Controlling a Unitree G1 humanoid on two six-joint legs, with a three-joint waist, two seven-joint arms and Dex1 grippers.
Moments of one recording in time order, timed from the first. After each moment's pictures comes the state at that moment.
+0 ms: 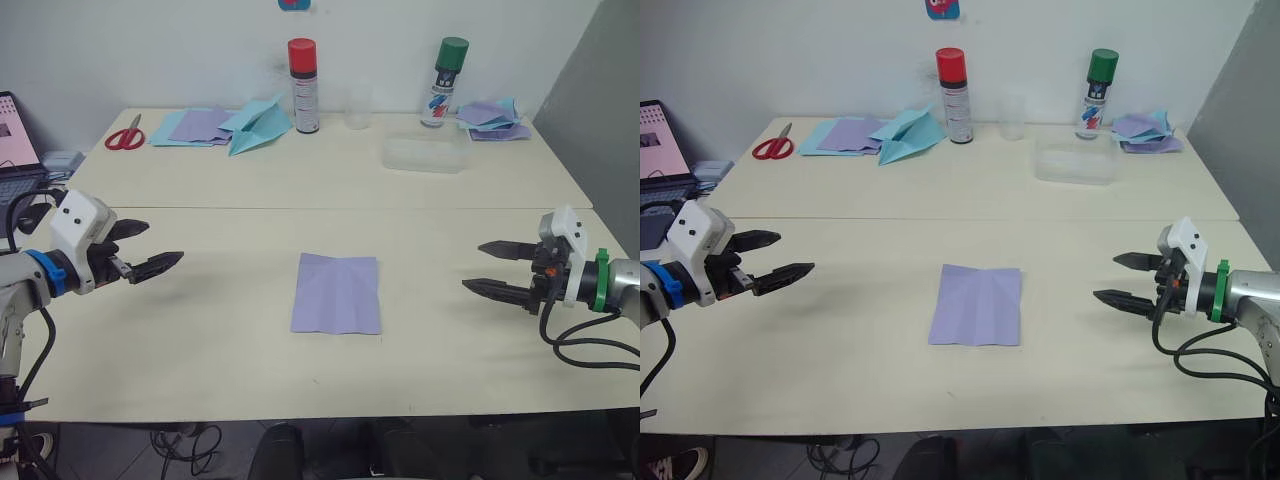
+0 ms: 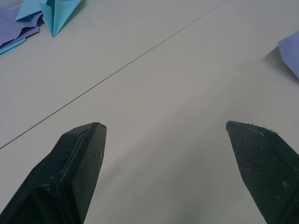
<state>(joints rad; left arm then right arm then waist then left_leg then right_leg) -0.24 1.01 0.34 0.13 -0.41 0.41 -1.01 -0.25 -0.94 -0.18 -0.15 0.57 0.62 1.08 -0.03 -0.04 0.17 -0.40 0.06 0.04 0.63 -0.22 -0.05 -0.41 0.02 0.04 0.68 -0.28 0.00</state>
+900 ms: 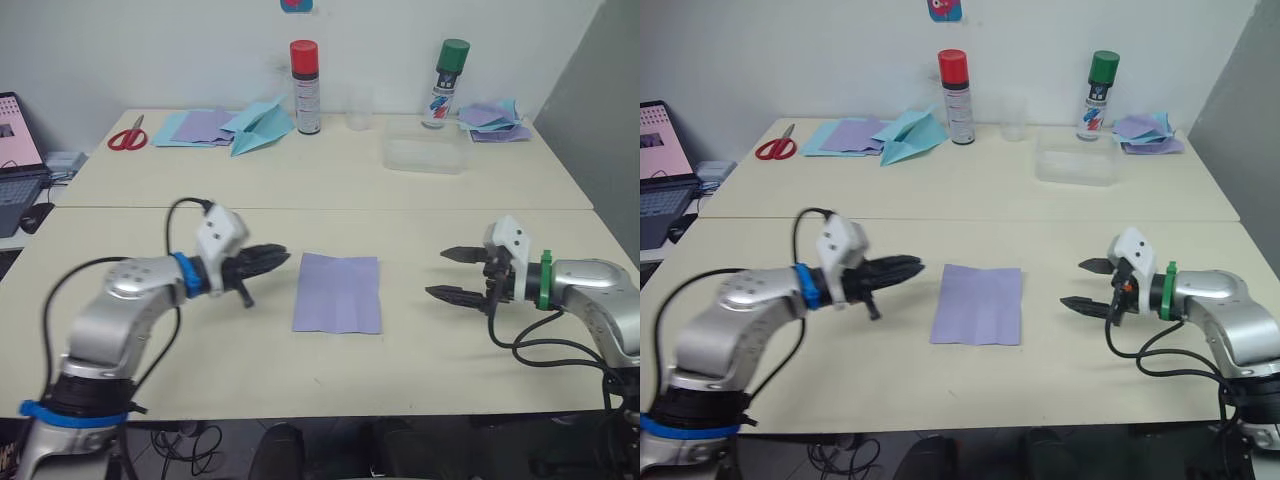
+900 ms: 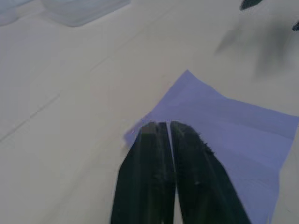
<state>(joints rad) -0.33 0.65 -0.06 -0.21 -0.36 0.50 -0.85 -0.37 -0.78 0.03 -0.14 0.40 0.56 1.00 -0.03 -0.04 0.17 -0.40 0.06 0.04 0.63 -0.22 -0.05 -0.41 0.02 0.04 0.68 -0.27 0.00</state>
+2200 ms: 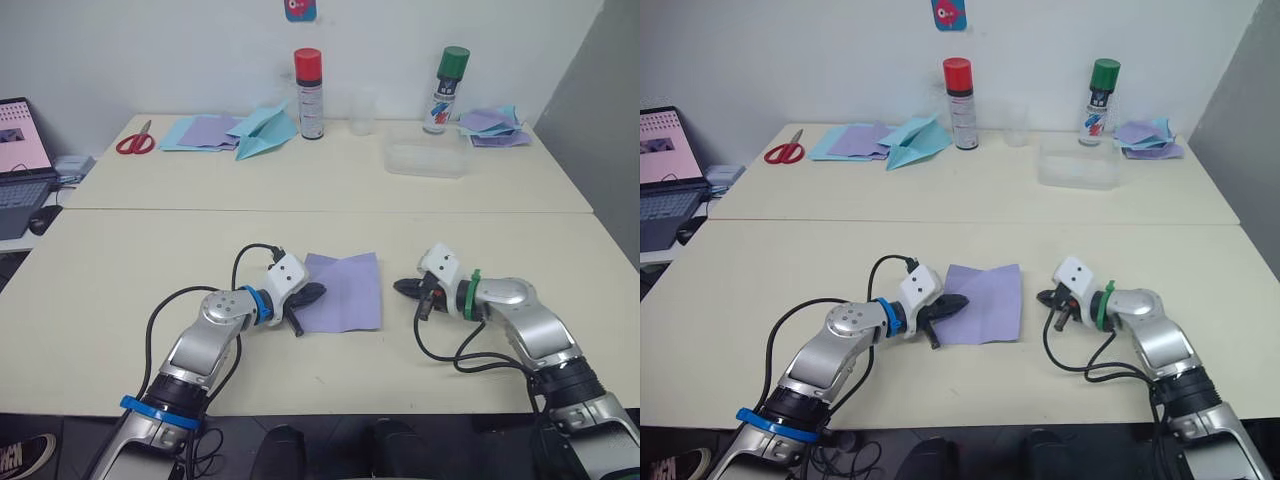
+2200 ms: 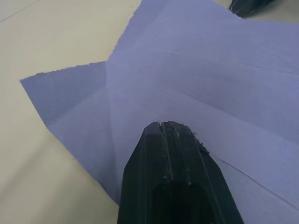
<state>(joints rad) -0.34 0.47 -0.23 0.05 -0.11 0.34 -0.77 -0.40 -0.51 0.22 0.06 0.14 0.43 0.87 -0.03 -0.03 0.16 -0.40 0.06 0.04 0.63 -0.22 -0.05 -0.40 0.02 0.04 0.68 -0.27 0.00</state>
